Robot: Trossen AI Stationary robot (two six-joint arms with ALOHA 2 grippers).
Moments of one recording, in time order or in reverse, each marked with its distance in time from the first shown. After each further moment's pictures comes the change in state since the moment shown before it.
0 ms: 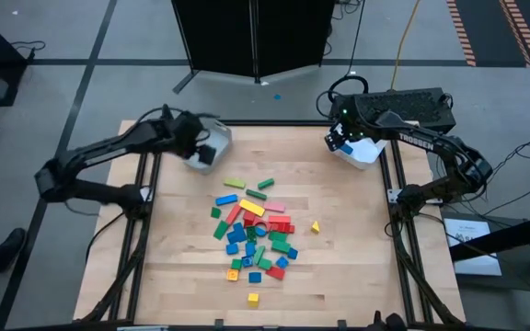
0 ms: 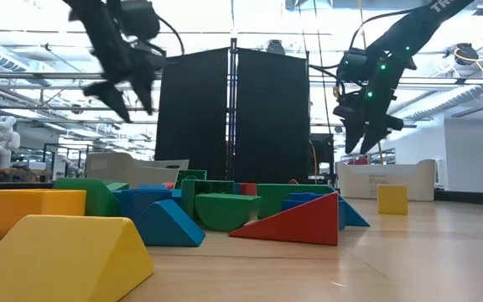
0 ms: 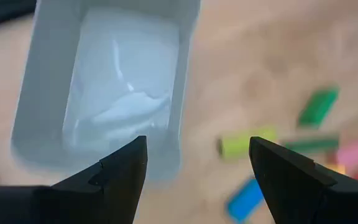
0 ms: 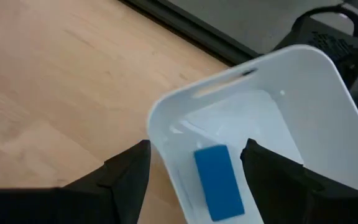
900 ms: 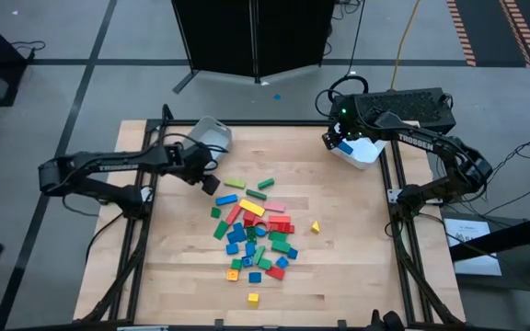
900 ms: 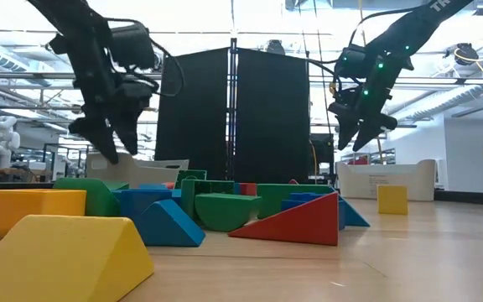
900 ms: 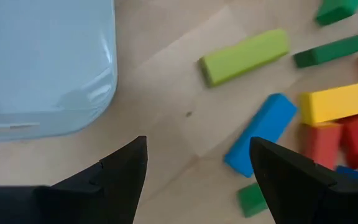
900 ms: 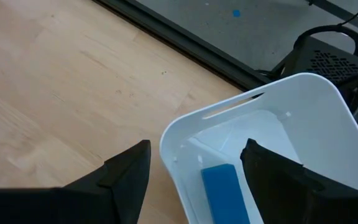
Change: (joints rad) left arm -0.162 0.059 -0.288 0.257 0.099 -0.003; right arm 0.013 0.000 0.000 0.058 0.001 -0.007
